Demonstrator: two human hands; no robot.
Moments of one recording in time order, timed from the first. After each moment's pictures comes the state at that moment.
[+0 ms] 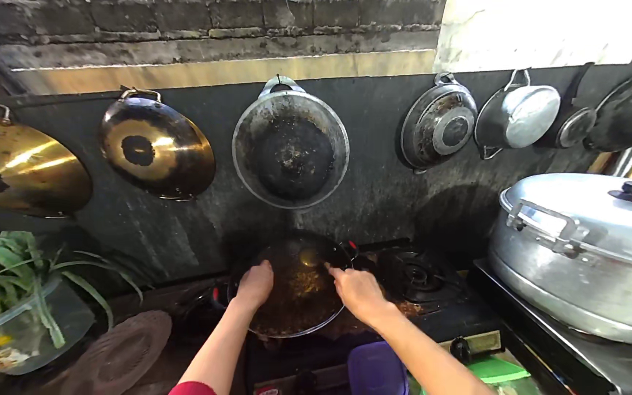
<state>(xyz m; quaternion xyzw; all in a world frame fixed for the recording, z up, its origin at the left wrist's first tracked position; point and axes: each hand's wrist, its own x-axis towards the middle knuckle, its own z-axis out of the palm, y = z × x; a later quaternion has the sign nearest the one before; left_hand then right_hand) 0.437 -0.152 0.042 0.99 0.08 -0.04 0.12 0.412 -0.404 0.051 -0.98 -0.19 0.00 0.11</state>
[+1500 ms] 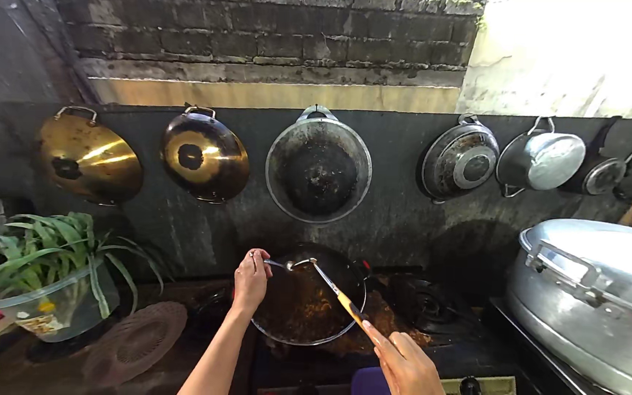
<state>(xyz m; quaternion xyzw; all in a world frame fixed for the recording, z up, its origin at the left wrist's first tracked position) 0.390 -0.126 0.079 0.84 0.08 0.28 0.46 0.305 -0.462 0.017 -0.86 -0.29 -0.38 0.19</state>
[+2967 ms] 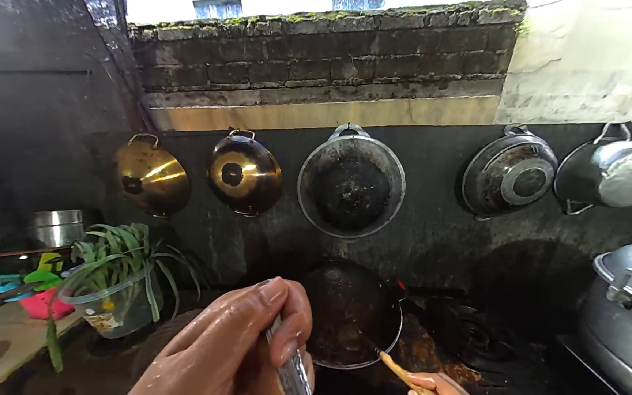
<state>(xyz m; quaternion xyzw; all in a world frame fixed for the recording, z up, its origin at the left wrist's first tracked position) 0.178 -0.158 0.257 0.58 -0.24 0.00 0.78 0.299 -0.464 0.005 -0.83 -0.26 -0.17 0.47</state>
